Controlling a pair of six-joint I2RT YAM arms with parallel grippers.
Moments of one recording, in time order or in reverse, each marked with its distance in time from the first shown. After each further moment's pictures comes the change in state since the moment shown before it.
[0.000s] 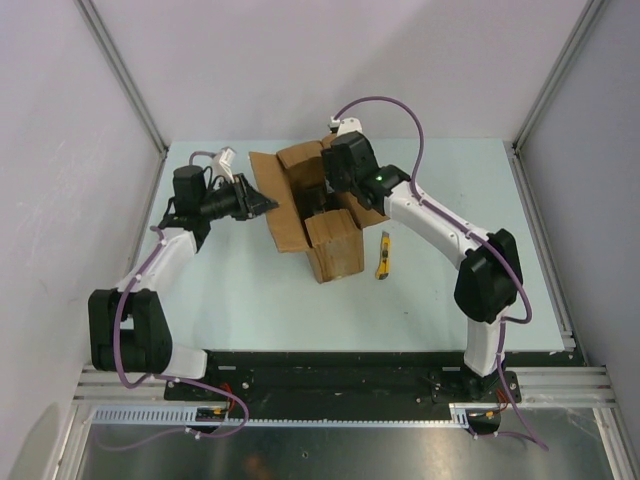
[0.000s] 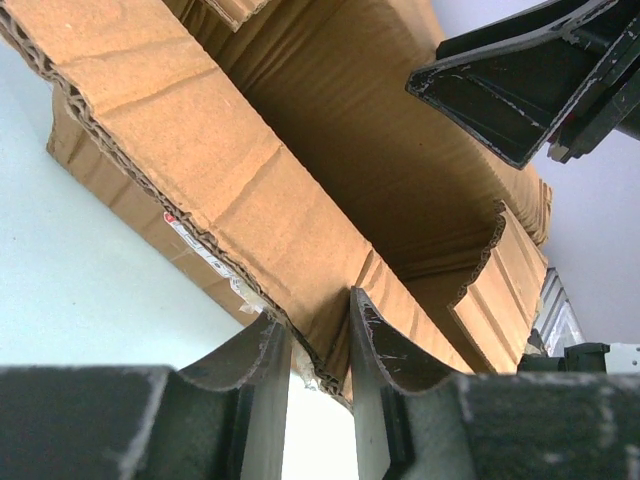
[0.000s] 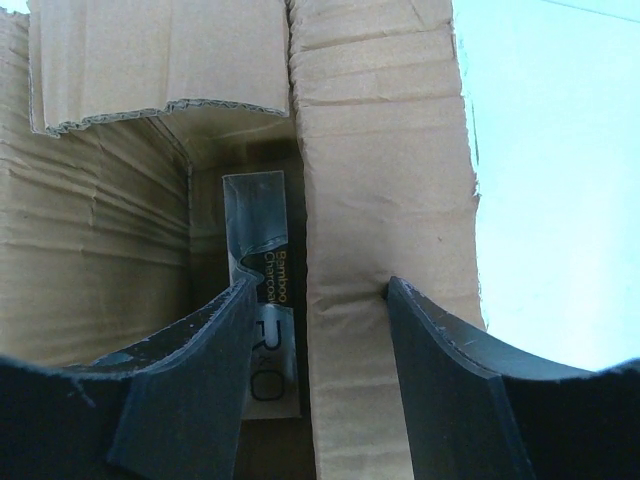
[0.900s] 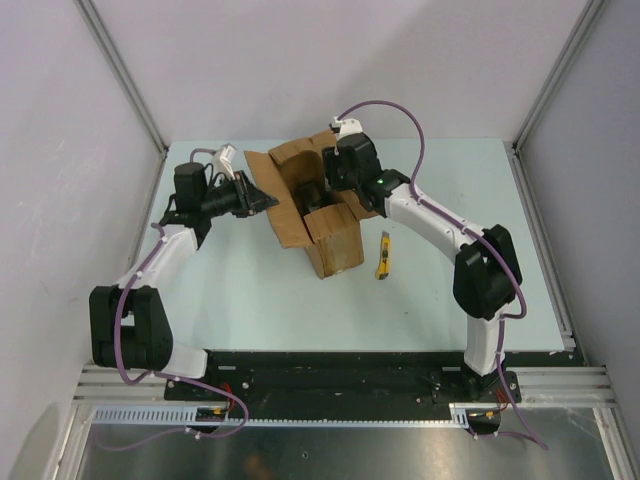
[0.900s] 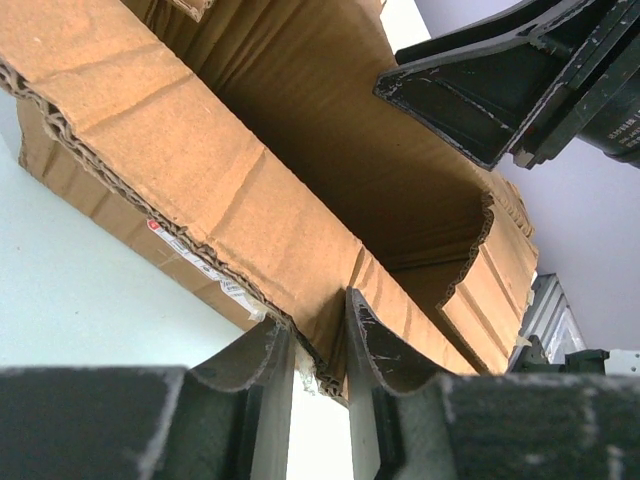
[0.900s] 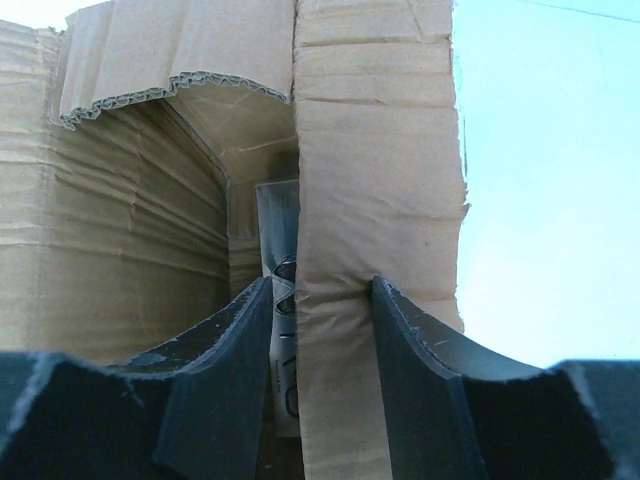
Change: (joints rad) left arm -0.008 0.020 0.026 0.000 -0.006 -0.007; right arm -0.026 0.035 -0.085 0.185 -0.171 0.033
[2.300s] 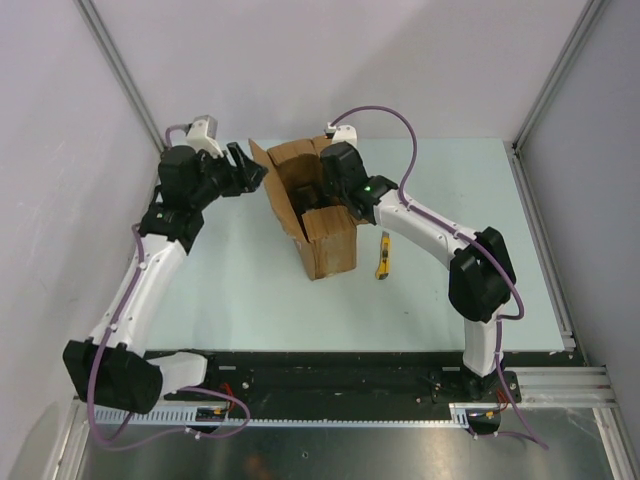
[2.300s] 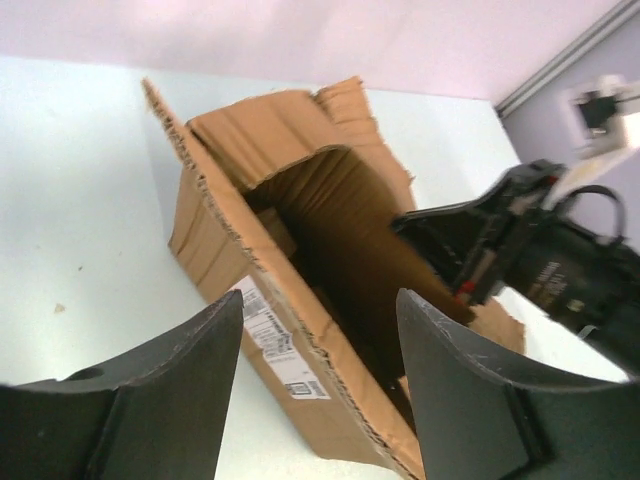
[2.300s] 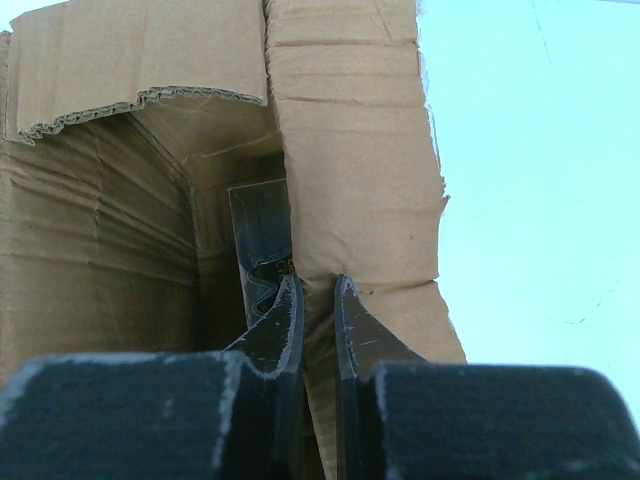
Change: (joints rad) left arm -0.108 -0.203 0.194 -0.224 -0.505 0.019; right arm 0.078 -0.009 0.024 -0.044 0.238 0.075
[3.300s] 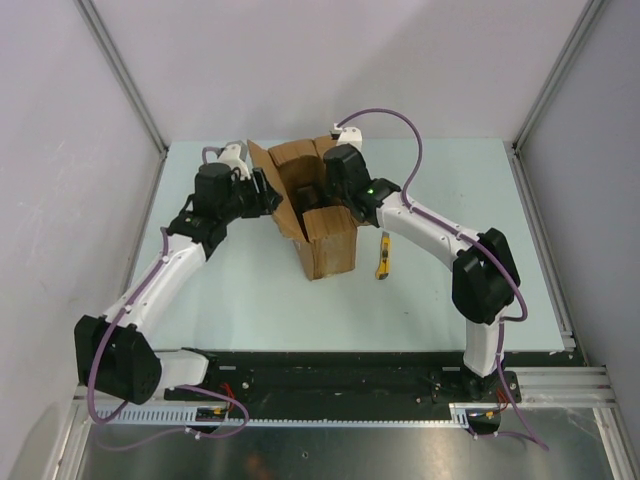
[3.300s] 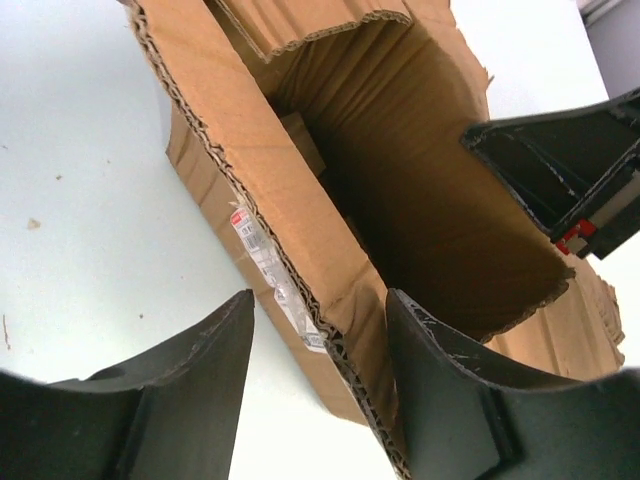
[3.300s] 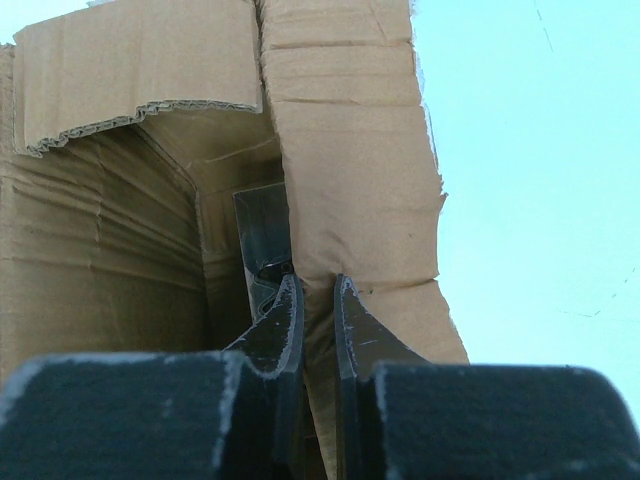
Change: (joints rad) left arm -0.127 0.046 -0.122 0.005 -0.131 0.008; right arm -0.006 -0.025 -0.048 0.034 0.005 0.050
